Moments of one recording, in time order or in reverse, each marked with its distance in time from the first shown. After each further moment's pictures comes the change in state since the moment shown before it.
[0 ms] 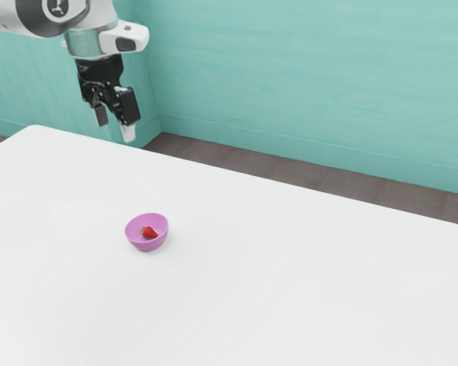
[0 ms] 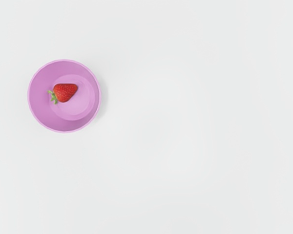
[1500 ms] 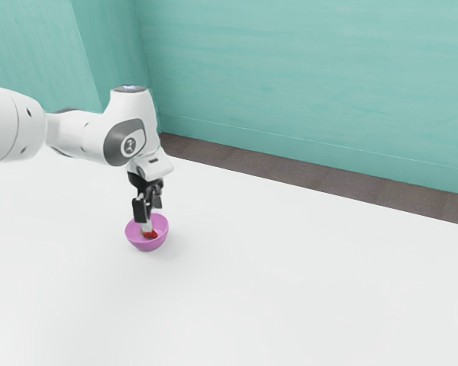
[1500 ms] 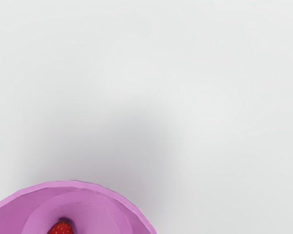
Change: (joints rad) arm 0.150 0.390 -0.037 -0.259 -0.030 0.603 1.016
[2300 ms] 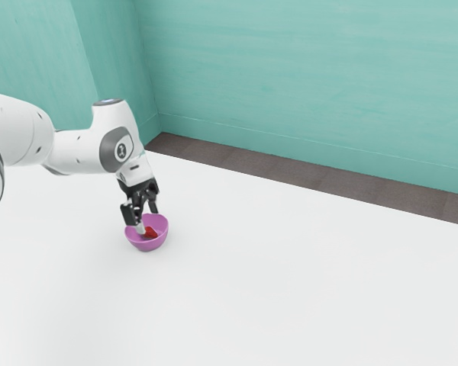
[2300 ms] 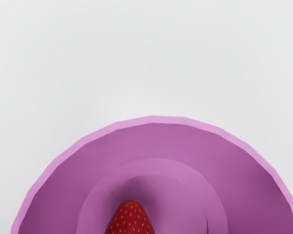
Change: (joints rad) arm 0.081 0.155 0.040 0.084 -0.175 0.085 0.359
